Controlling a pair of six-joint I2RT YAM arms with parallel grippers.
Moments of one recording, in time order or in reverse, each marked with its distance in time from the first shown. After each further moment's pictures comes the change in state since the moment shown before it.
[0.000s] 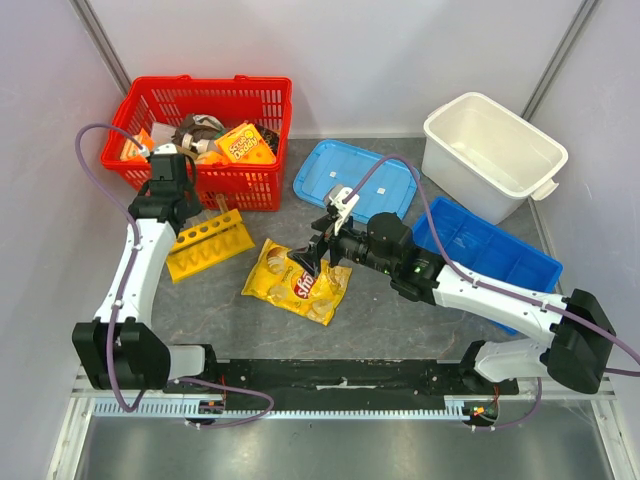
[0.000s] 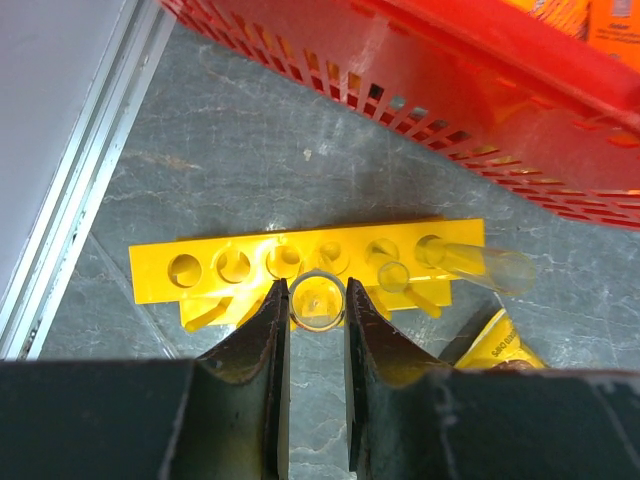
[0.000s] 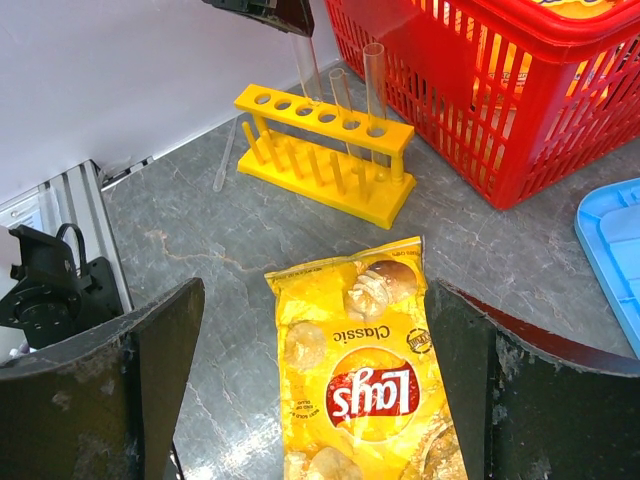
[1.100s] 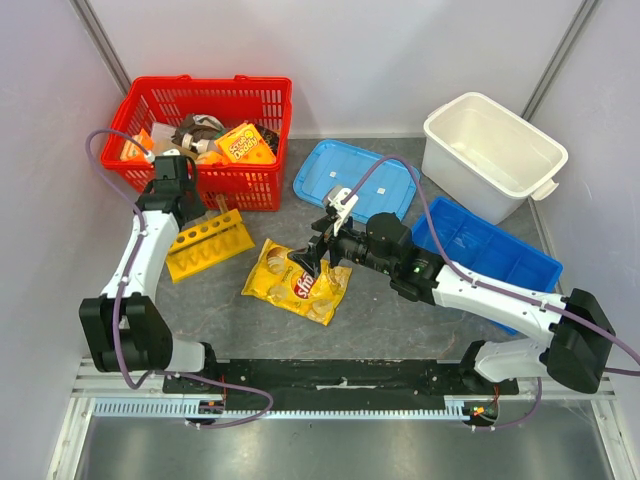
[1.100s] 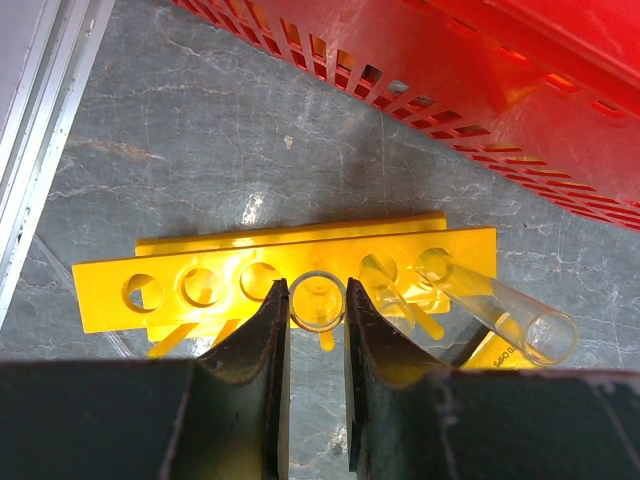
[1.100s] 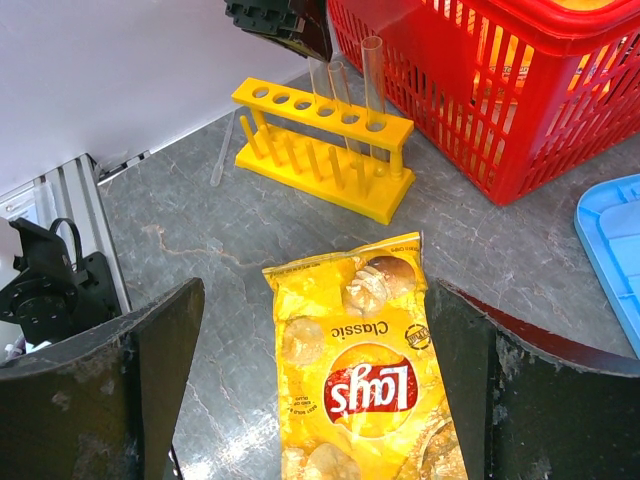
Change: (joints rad) left arm 0.045 0.097 -0.045 0.066 0.087 -0.011; right arm 0.000 0.003 0.000 -0.010 0.000 -0.007
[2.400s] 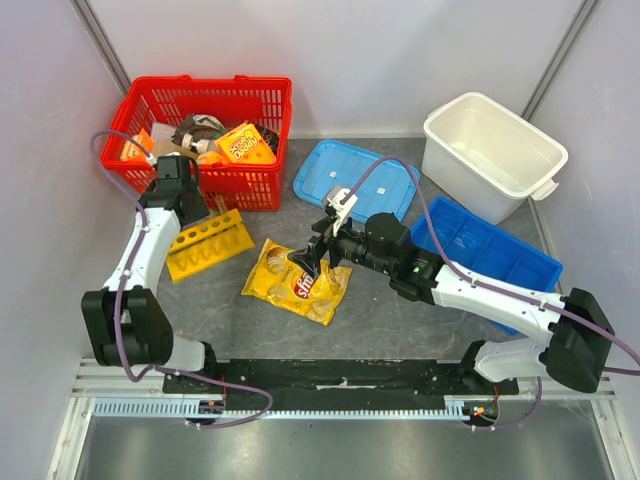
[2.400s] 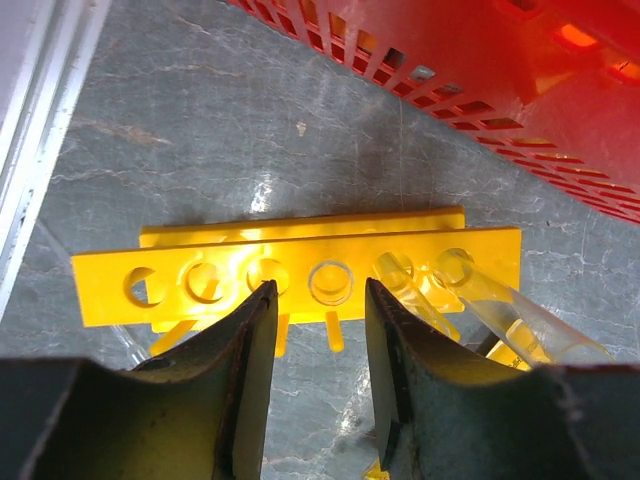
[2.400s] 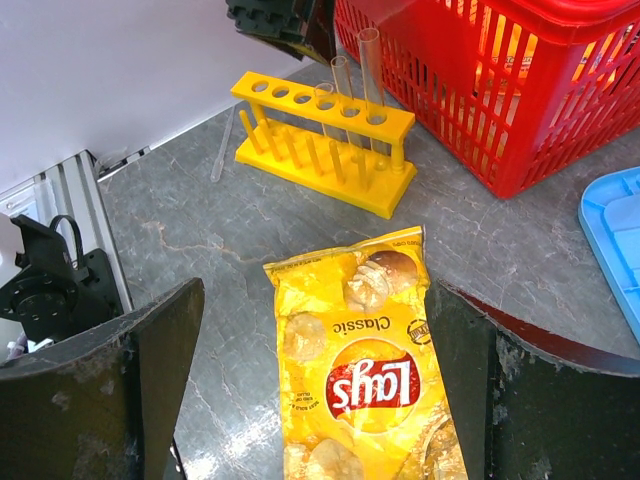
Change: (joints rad) left arm 0.000 0.047 -0.001 -0.012 -0.007 -0.007; right arm 0.000 0.005 0.000 -0.005 0.000 0.007
